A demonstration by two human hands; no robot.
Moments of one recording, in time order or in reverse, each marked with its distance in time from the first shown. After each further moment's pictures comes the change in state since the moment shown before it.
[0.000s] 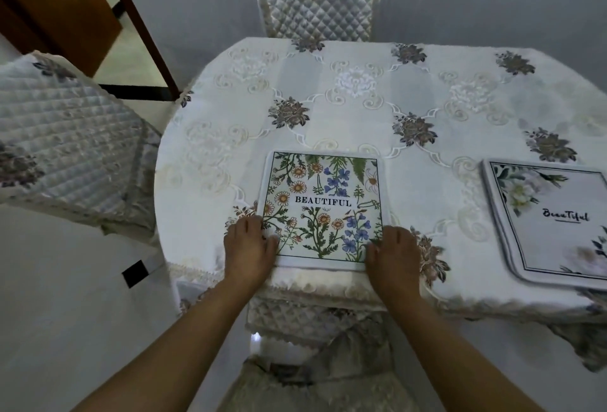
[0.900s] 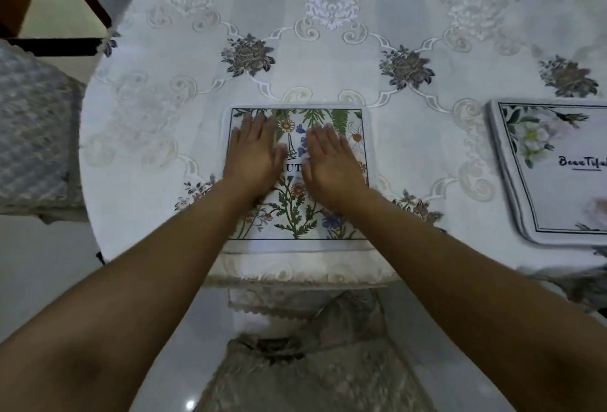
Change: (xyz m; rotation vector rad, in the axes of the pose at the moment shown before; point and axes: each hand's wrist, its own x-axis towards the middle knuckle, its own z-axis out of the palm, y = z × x) left_hand 0.131 0.053 0.055 0.121 -0.215 0.266; right_hand 0.113 -0.047 0.045 -0.029 -0.319 -0.348
